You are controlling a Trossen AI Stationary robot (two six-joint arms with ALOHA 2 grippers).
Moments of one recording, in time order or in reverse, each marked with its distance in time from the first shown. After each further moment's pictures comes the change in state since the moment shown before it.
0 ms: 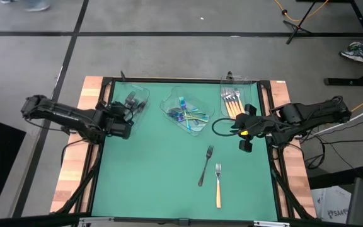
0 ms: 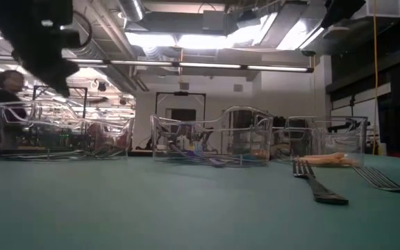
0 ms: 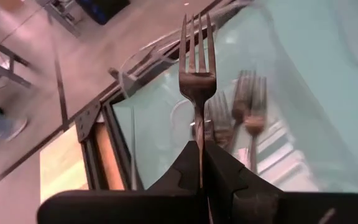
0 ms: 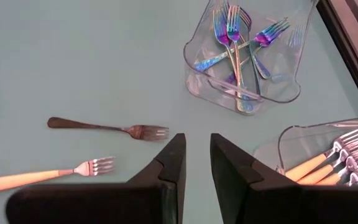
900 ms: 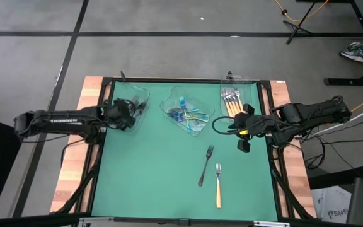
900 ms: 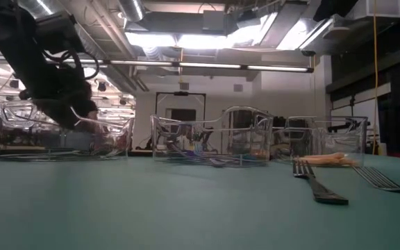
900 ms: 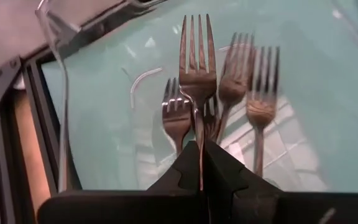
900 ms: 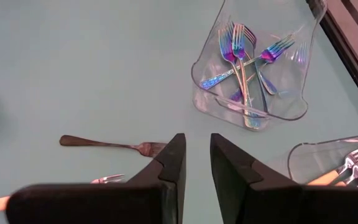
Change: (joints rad) left arm 0.425 -0.204 -0.300 0.565 0.316 0.484; right arm 0.000 0.000 0.000 0.074 -0.001 0.002
